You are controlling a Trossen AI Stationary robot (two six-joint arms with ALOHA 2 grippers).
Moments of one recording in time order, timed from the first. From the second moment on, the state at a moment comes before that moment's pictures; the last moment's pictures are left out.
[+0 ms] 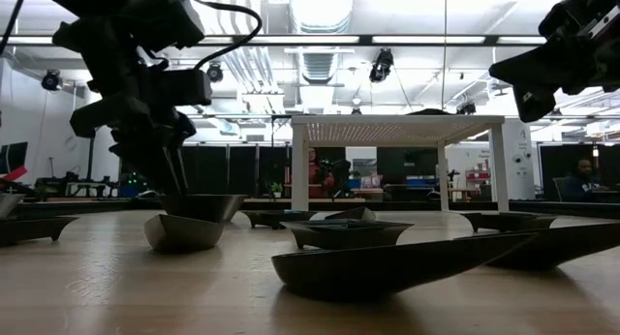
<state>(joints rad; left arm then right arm) -0.13 1.35 0.66 -0.38 -0.18 -0.16 0.17 0.13 0.04 0.04 0.23 0.29</state>
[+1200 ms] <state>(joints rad) -0.13 1.42 0.66 -0.32 -0.21 -0.15 0.17 0.13 0.04 0.04 0.24 0.31</state>
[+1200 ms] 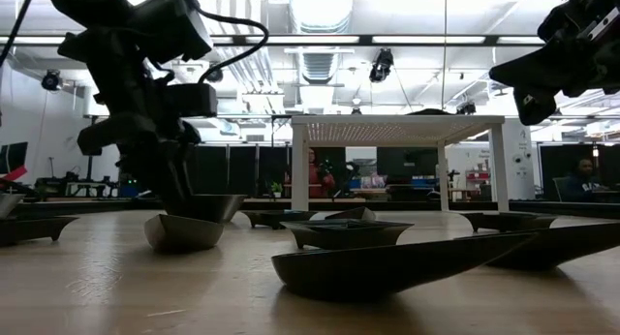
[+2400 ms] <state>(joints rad) -0.19 1.38 0.99 -0.50 -0.02 -0.09 0.17 0.44 0.22 0.09 0.07 0.15</state>
